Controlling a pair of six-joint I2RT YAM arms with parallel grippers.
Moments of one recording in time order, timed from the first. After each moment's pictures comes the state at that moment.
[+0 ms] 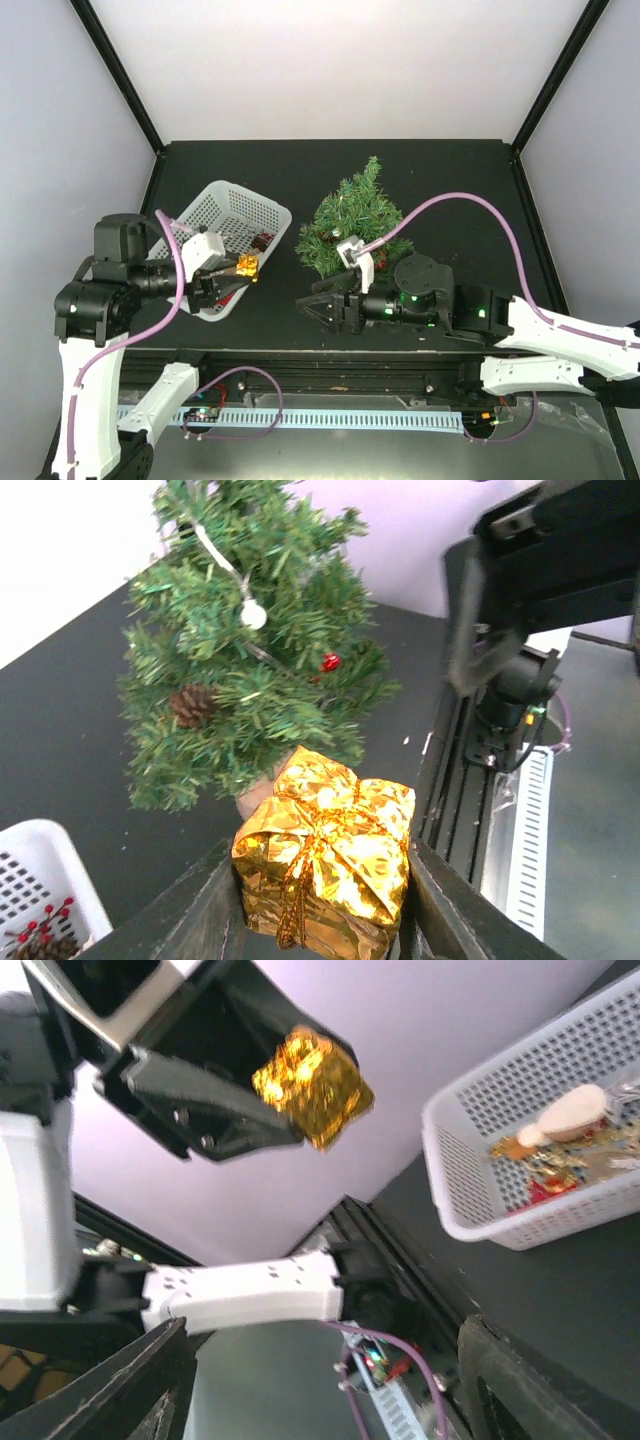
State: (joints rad) left arm -0.09 0.81 1.37 -1.30 0.97 0.58; right arm 1.33 0.97 1.10 -0.38 -0.05 0.70
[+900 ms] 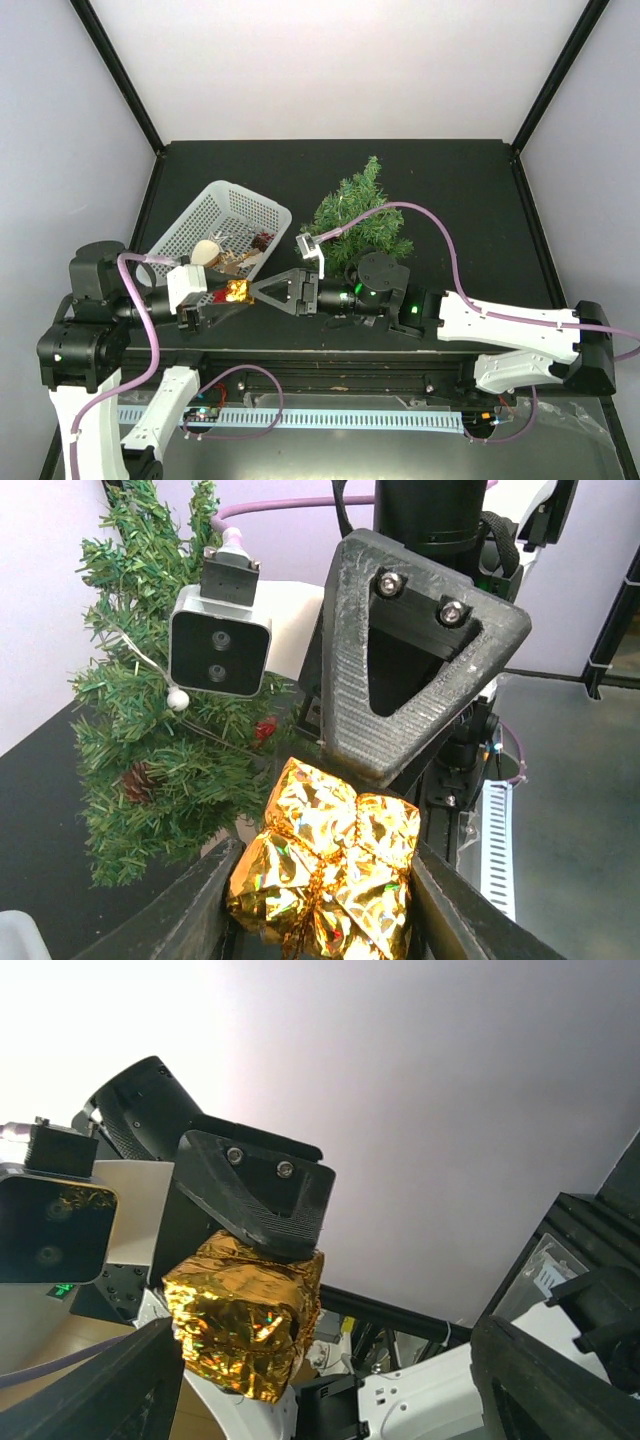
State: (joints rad) left arm -0.02 0.67 1.39 -1.34 1.17 0.61; right arm 1.30 1.23 1.02 0.28 -0.23 1.25
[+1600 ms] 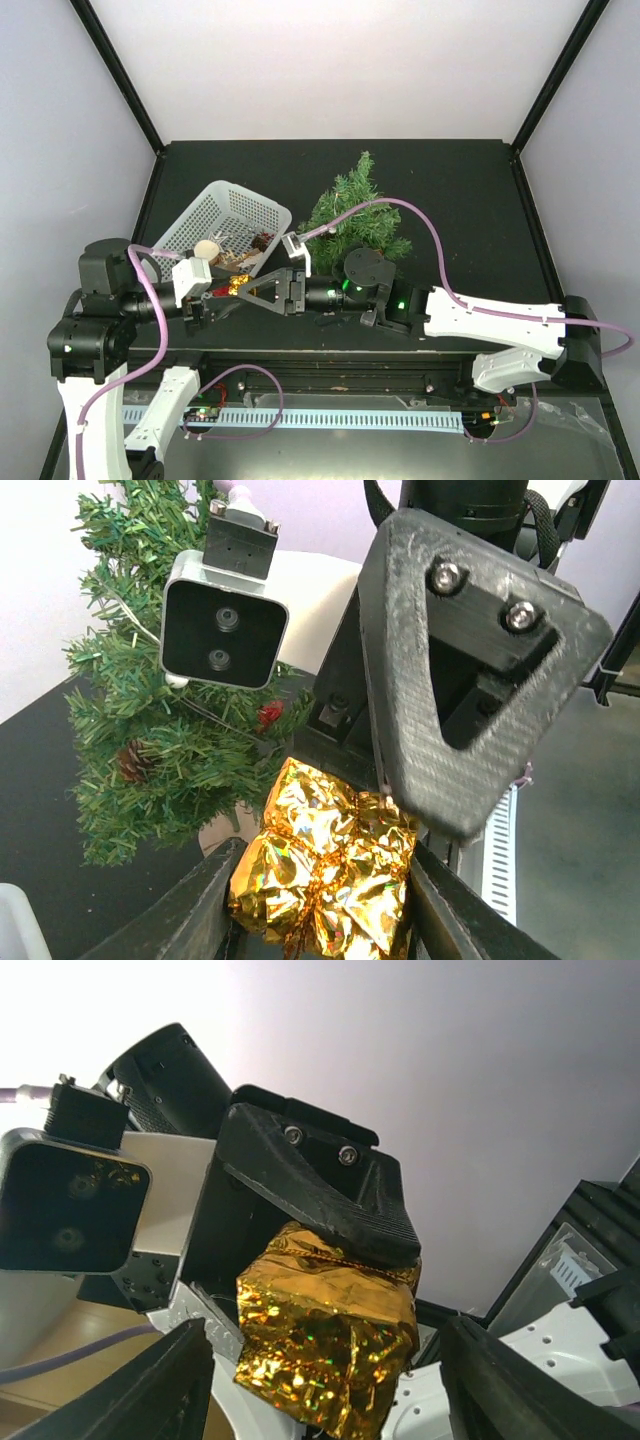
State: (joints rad) left arm -0.01 0.65 1.32 -1.29 1.15 0.57; right arm 1.30 1.29 1.08 0.29 -0.28 1.26
